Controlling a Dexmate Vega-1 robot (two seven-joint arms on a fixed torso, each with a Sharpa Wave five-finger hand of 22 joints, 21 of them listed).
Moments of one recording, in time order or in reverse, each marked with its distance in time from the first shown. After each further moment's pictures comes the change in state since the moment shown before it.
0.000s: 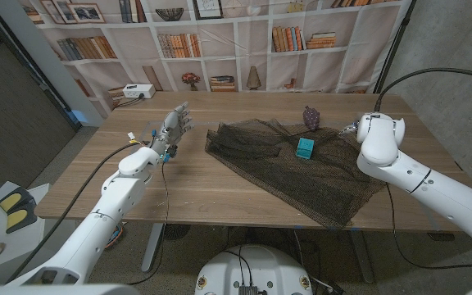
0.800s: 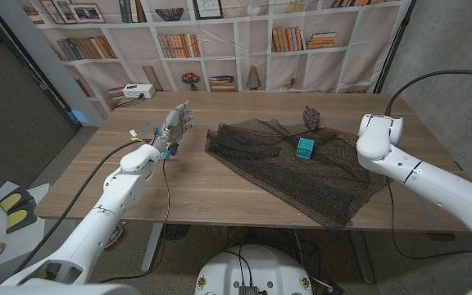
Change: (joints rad) left arm -0.034 -0.005 0.012 0.037 0.006 0.002 -0.015; left_hand 0.000 0.000 0.000 0.000 0.000 0.000 0.000 0.000 0.000 0.000 0.000 0.000 0.000 0.000 0.000 0.000 0.000 0.000 0.000 -0.006 0.000; right arm 0.122 0.021 -0.106 0.229 -0.036 -0.081 0.153; right_hand 0.010 0.001 -0.008 -0.017 0.023 -0.012 -0.006 -0.011 0.000 -0.015 -0.009 -0.011 0.005 -0.030 0.002 0.000 -0.015 -0.013 -0.002 -0.014 0.000
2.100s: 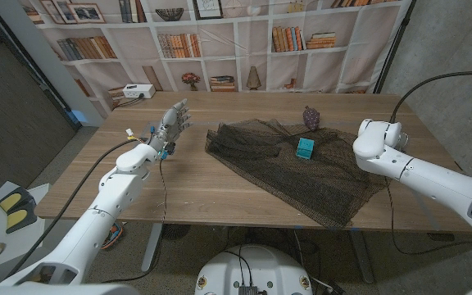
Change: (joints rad) left arm 0.021 0.020 -0.018 -0.035 -0.005 0.005 -0.002; left_hand -0.004 -0.004 0.000 0.000 0.000 0.000 0.000 0.000 0.000 0.000 0.000 0.000 0.000 0.000 0.000 0.000 0.000 0.000 0.000 -0.004 0.000; right arm 0.088 -0.001 -0.163 0.128 0.165 -0.139 -0.097; right_hand 0.529 0.103 -0.030 -0.196 0.099 0.641 -0.008 0.400 0.236 0.672 -0.097 0.524 0.297 0.714 -0.088 0.570 0.362 0.315 -0.110 0.071 0.025
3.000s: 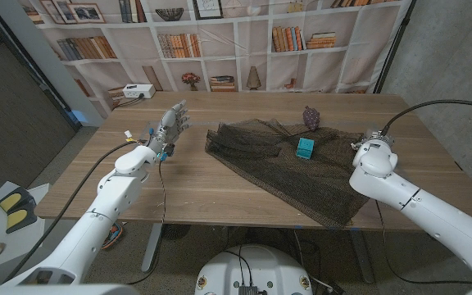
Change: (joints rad) left arm 0.025 0.002 -0.008 -0.025 -0.006 0.006 0.014; left_hand 0.000 0.000 0.000 0.000 0.000 0.000 0.000 0.000 0.000 0.000 0.000 -0.009 0.000 0.000 0.000 -0.006 0.000 0.000 0.000 0.000 0.000; right arm -0.395 0.088 0.443 -0.291 0.423 0.197 -0.888; right_hand 0.024 0.028 0.001 0.027 -0.033 0.034 0.034 0.033 -0.014 0.060 0.000 0.050 0.028 0.071 -0.031 0.021 0.053 0.023 -0.047 0.042 0.019
